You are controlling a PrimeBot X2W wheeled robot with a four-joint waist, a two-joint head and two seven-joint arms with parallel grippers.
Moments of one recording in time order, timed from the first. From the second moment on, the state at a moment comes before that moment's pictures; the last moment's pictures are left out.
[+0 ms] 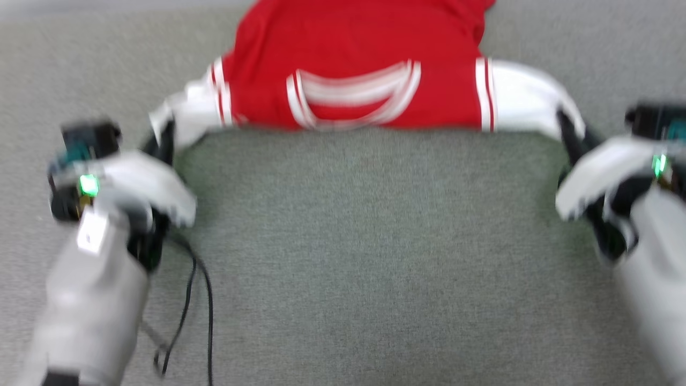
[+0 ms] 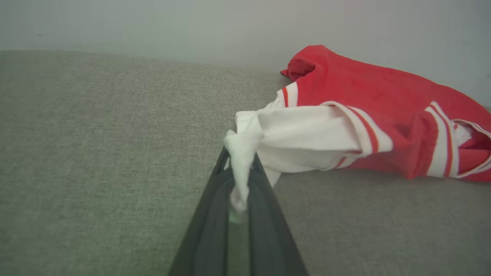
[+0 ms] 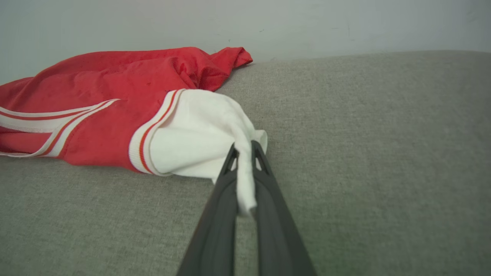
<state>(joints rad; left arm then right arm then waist) -0.84 0.32 -0.35 0.95 -0.65 -0.13 -0.25 -0.81 -0.29 0.30 0.86 0.57 0.13 -0.13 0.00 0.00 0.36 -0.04</state>
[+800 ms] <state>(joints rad) 0.02 0.41 -0.31 0.40 -0.71 0.04 -0.23 0.01 -0.22 0.08 0.50 0.58 0.13 -0.08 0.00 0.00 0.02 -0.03</state>
